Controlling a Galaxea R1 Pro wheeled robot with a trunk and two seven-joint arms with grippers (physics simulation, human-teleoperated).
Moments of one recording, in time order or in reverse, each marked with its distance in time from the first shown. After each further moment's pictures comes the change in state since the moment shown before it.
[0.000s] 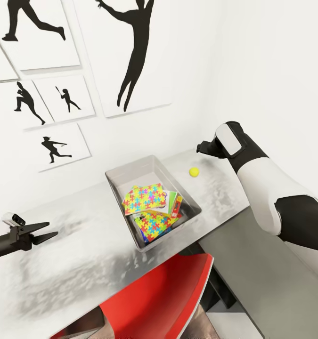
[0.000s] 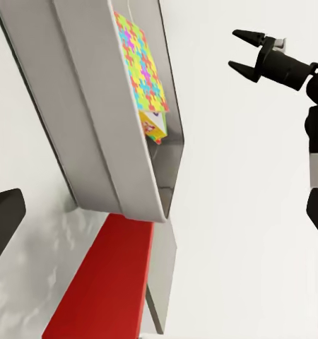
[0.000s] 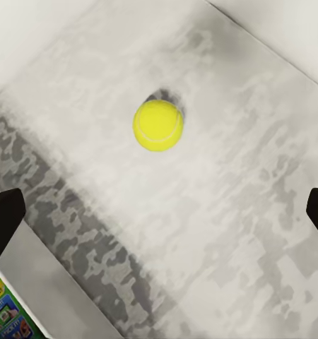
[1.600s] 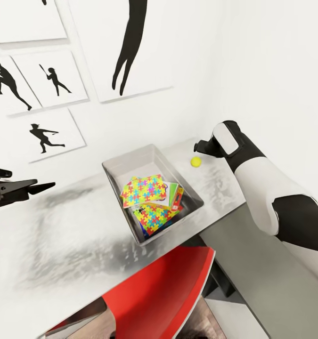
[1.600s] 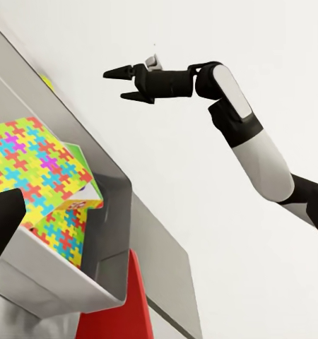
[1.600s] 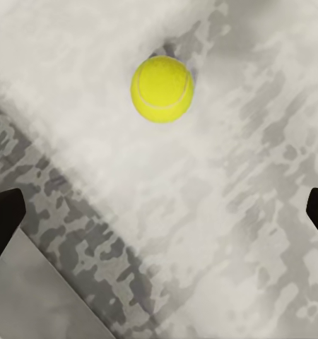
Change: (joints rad) left arm -0.204 0.010 0.028 -0.314 0.081 0.019 0.000; right arm -0.004 0.018 -0.001 -0.002 0.000 -0.005 -0.001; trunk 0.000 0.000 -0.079
